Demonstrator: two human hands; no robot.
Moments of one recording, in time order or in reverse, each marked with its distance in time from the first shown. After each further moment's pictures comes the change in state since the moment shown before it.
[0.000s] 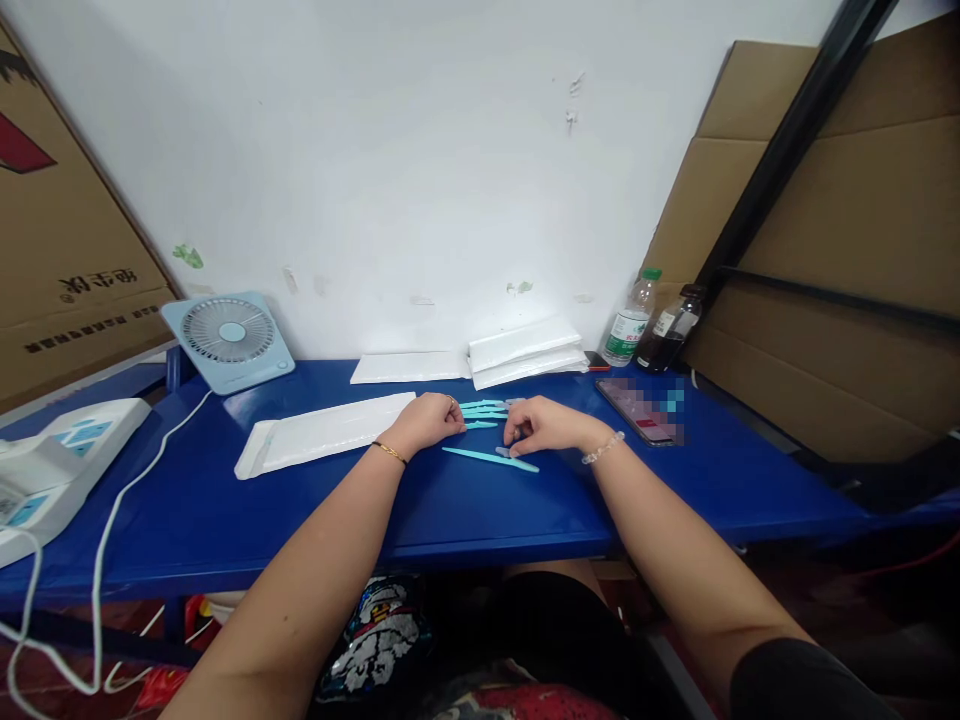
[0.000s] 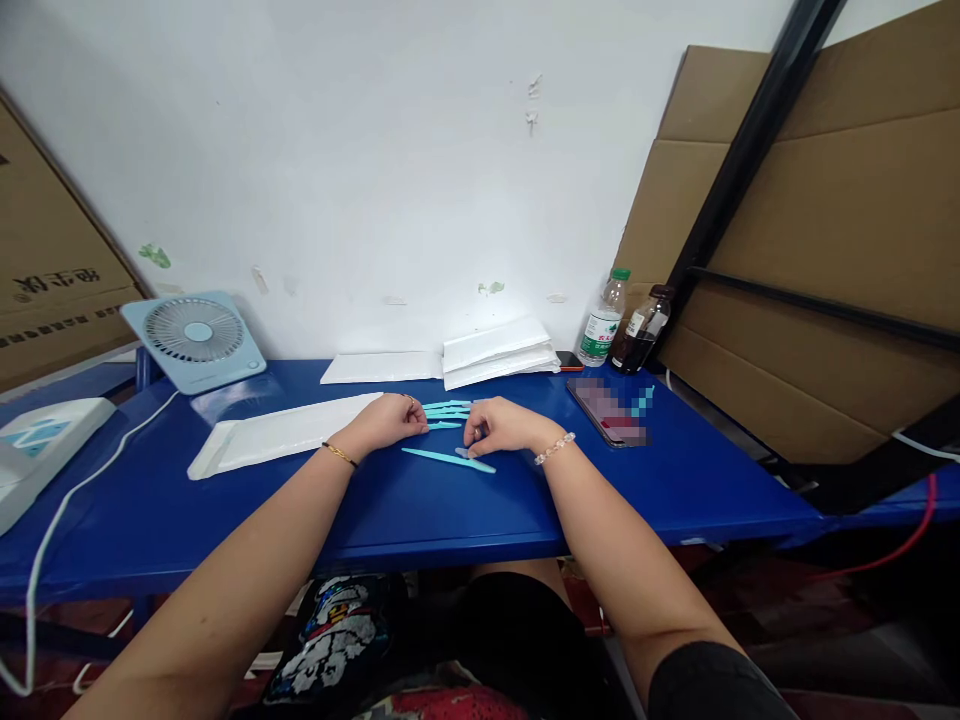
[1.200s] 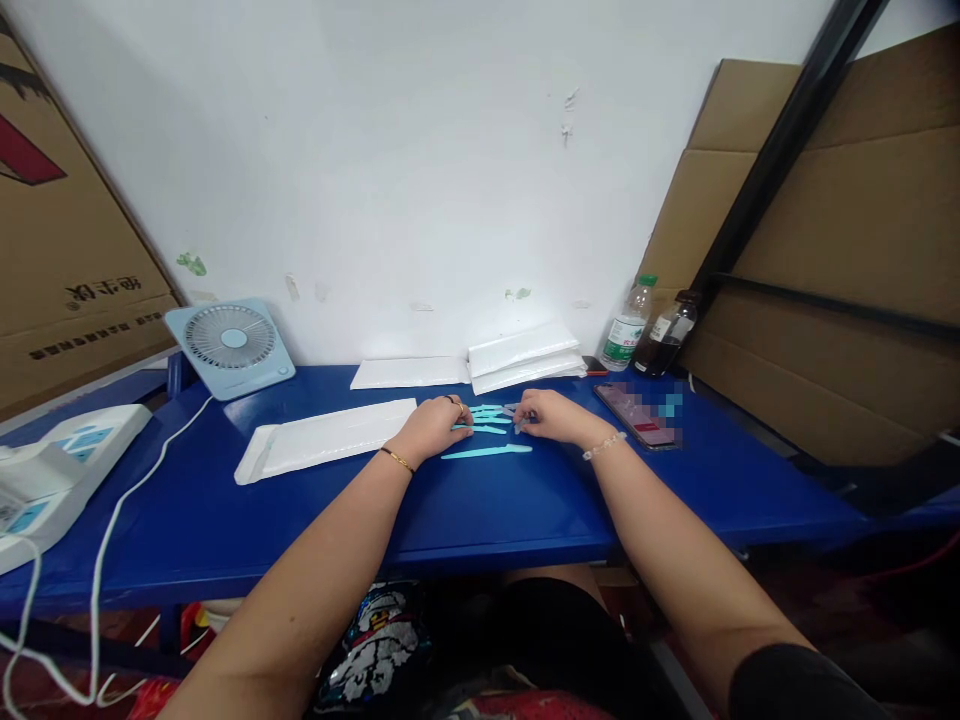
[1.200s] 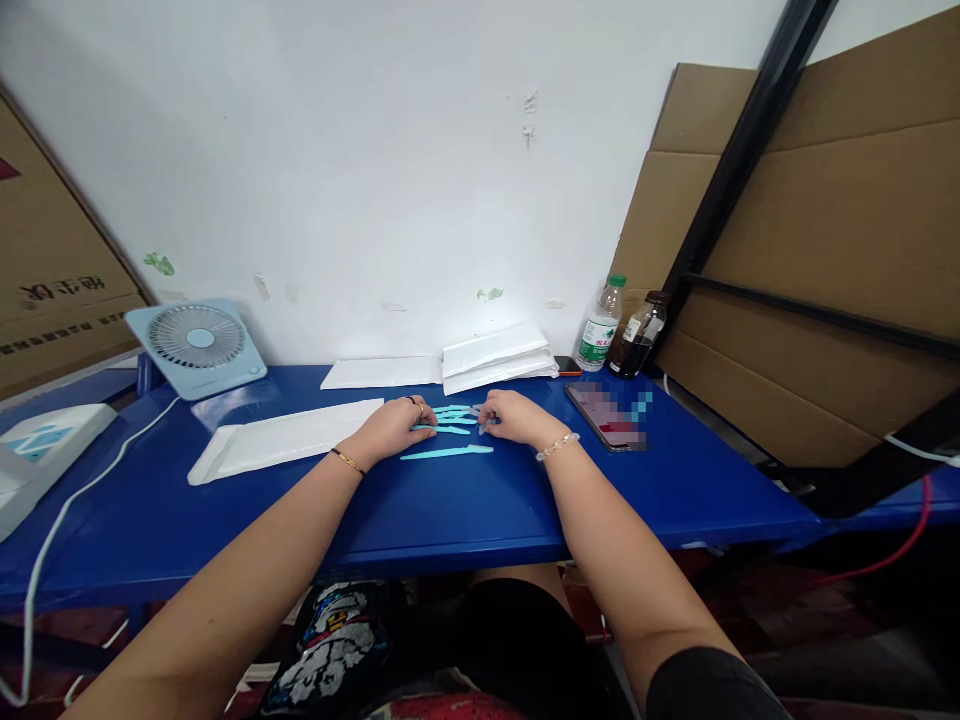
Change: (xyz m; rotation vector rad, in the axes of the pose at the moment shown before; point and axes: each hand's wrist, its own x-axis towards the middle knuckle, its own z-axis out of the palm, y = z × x) left_hand 0.003 0.007 0.008 0.196 0.110 0.213; right_hand 0.000 0.026 -0.005 -0.281 0.184 0.113
